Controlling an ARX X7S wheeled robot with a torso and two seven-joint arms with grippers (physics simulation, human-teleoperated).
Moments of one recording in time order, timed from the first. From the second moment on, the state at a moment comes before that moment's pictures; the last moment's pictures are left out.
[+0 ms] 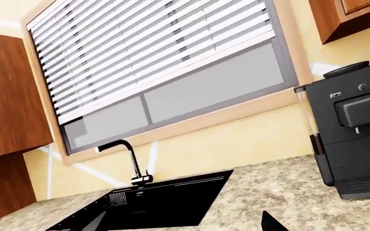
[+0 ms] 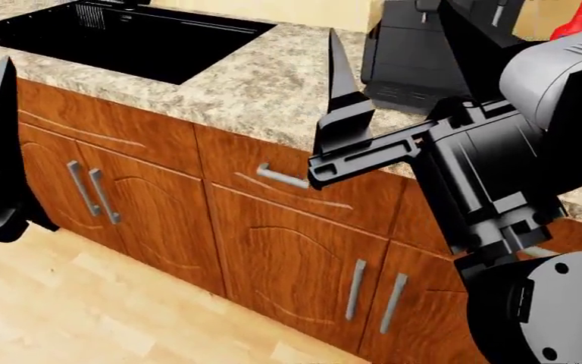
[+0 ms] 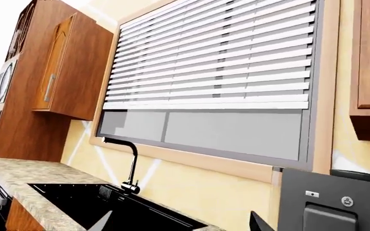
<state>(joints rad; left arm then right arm) -1.13 -1.21 -0.10 0.94 -2.10 -1.00 -1.14 1.09 0.67 -0.55 -0.85 1.15 0.66 0.88</state>
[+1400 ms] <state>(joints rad) -1.15 -1.23 -0.11 0.93 -2.12 -1.00 -1.15 1.11 0.68 -0.56 -0.85 1.17 0.67 0.90</state>
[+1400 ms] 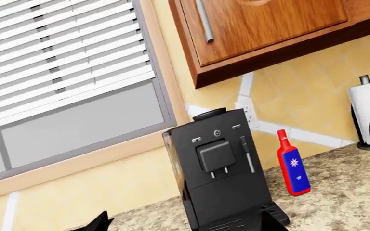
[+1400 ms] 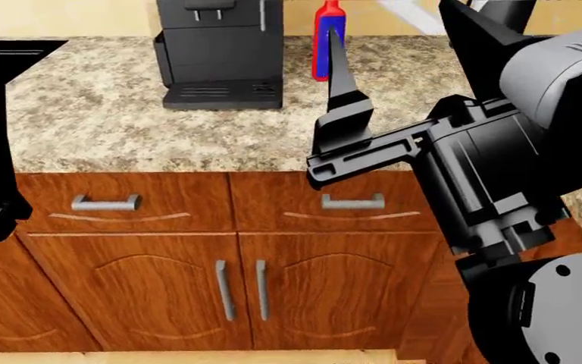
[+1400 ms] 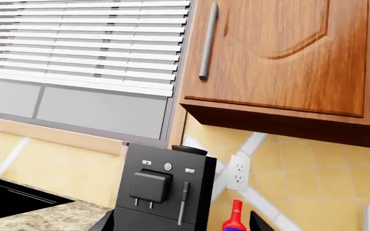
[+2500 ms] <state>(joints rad) -1.08 -1.23 -0.20 0.94 -2.14 -1.01 -1.15 1.19 0.67 -0.62 -0.83 1.21 0.78 0.98</state>
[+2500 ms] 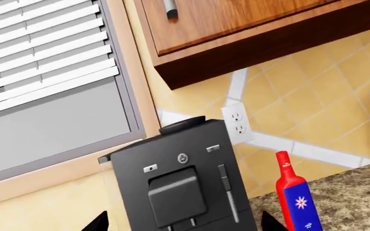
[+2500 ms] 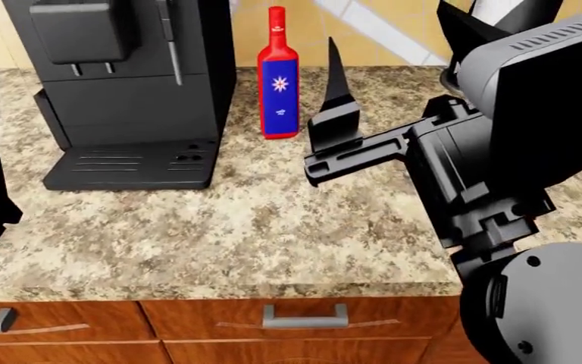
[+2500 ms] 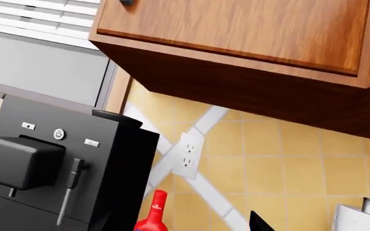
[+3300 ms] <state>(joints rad) -1.08 -1.22 -0.21 0.93 -2.13 -1.02 -1.15 1.25 0.62 -0.68 -0.66 1.35 0.89 1.00</state>
